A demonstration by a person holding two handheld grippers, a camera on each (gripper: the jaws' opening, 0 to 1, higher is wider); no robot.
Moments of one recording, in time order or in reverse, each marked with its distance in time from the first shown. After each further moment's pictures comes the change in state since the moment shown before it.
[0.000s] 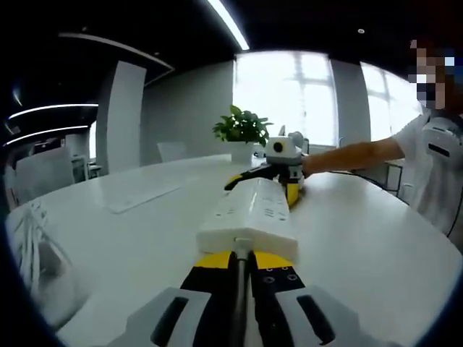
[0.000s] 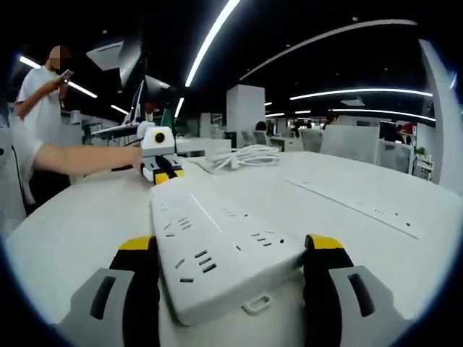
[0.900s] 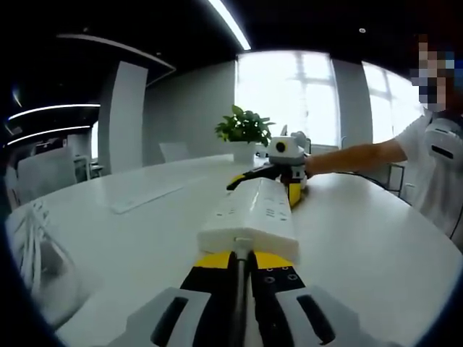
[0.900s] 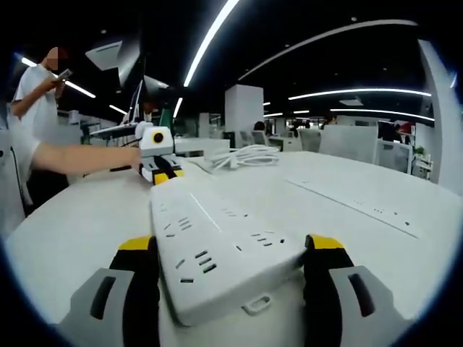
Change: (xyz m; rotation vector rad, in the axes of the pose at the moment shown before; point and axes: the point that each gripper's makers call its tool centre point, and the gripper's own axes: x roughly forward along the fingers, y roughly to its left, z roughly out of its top) left arm -0.002 0.003 -0.001 0.003 -0.002 0.018; right arm -0.001 -0.002 0.000 0.003 0.001 -0.009
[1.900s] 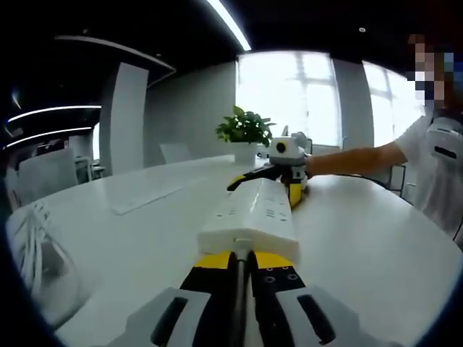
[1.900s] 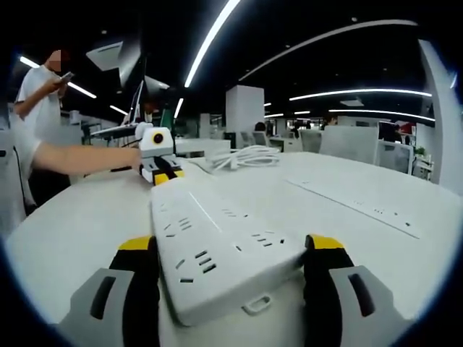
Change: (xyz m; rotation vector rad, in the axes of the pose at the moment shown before) left arm -0.002 0.001 0.002 0.006 -0.007 0.011; right arm 0.001 -0.003 0.001 -0.001 -0.004 0.005
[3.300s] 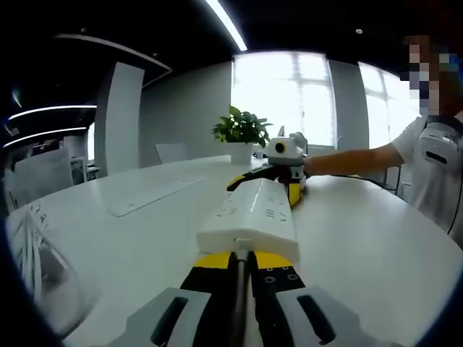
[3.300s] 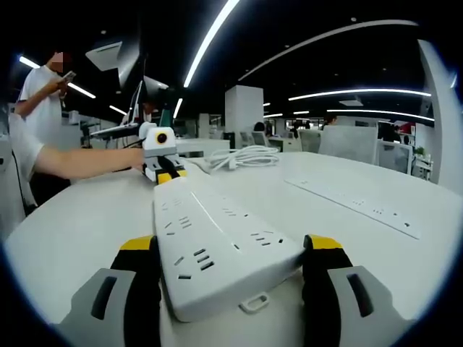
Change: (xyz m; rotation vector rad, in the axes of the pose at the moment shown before) left arm 0.005 -0.002 0.000 0.005 0.003 -0.039; right arm 0.000 -0.010 -0.001 0.002 0.001 -0.008
